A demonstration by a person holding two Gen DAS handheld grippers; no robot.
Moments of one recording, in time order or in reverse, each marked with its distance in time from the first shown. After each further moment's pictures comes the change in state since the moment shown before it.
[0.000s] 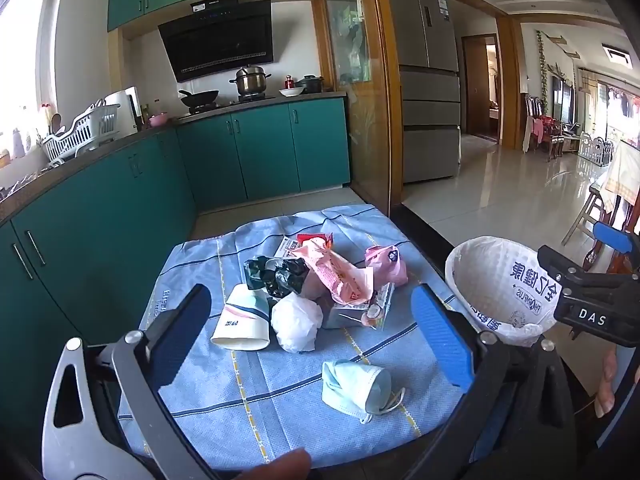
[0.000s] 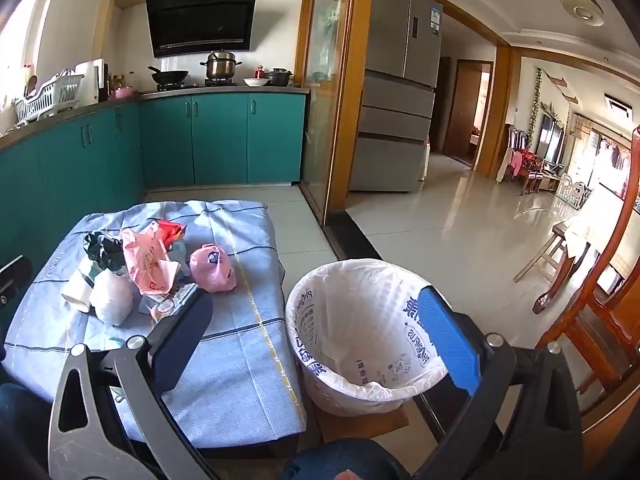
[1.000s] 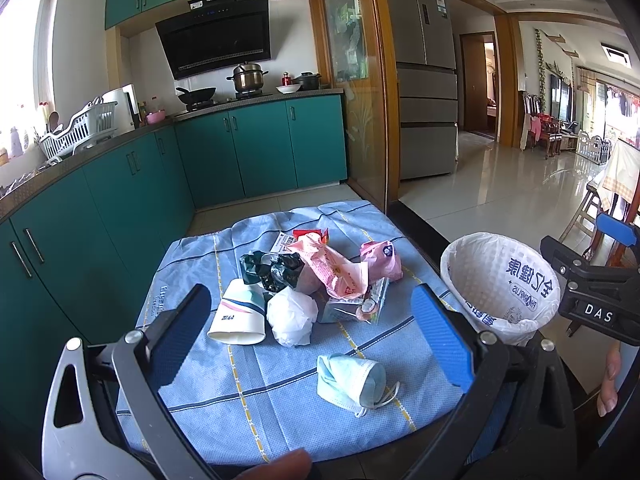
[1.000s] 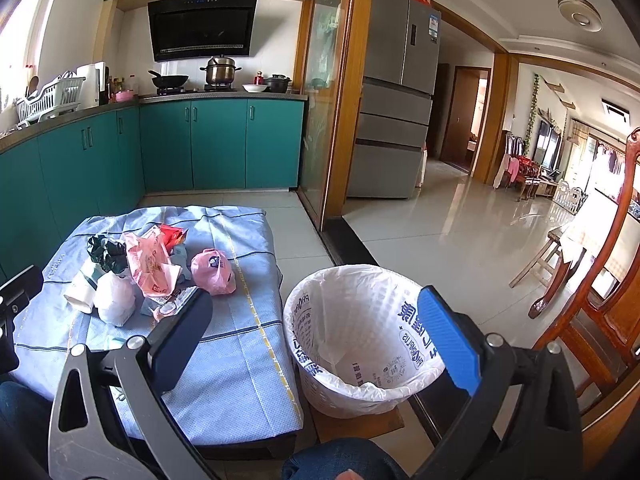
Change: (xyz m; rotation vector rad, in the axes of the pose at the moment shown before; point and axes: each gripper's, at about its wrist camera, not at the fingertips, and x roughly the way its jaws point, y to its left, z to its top) left arm -0.005 -0.004 -0.003 0.002 0.004 -0.011; right arm -0.012 0.001 0.003 -0.017 -0.008 -0.021
